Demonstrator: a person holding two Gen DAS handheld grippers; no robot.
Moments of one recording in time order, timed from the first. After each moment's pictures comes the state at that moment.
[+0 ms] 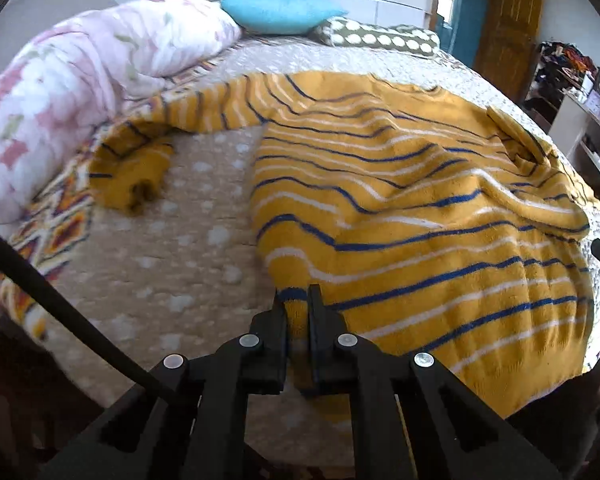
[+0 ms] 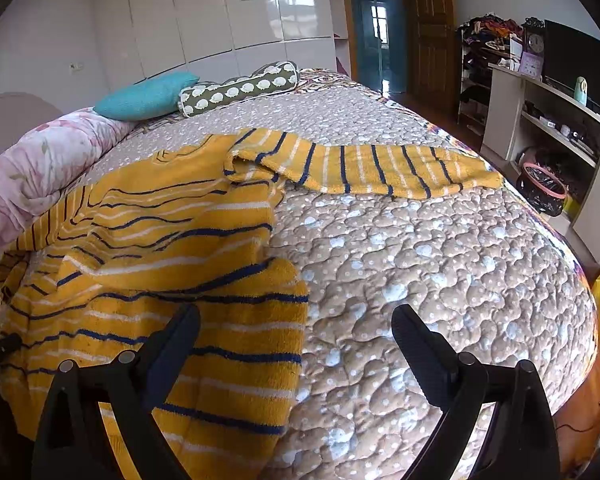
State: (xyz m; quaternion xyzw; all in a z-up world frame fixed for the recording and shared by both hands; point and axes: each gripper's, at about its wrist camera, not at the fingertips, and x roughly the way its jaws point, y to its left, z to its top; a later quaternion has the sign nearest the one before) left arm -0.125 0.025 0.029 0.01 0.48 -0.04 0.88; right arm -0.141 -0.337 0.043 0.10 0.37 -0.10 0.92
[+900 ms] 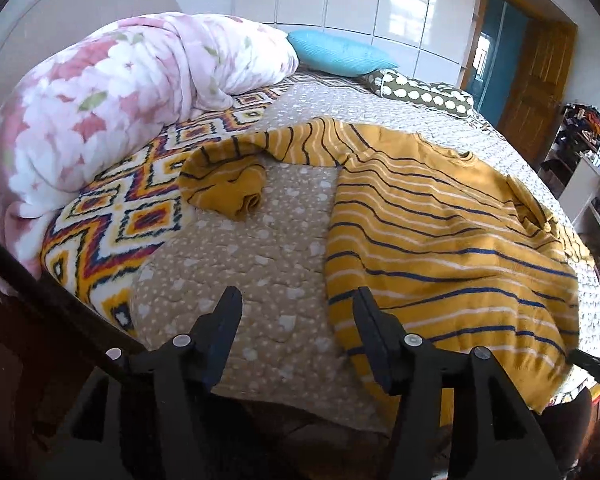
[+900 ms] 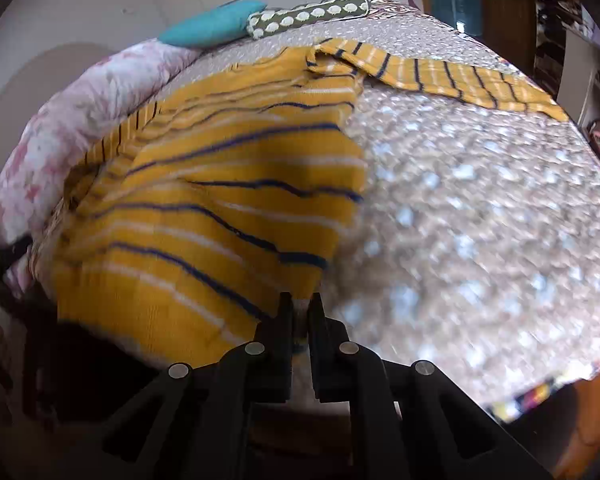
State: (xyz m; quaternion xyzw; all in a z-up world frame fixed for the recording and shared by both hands) left arm -0.170 0.097 0.068 -0.06 0.42 0.01 0.91; right arm -0.193 -0.328 0.027 0.13 0.48 0.07 0.86
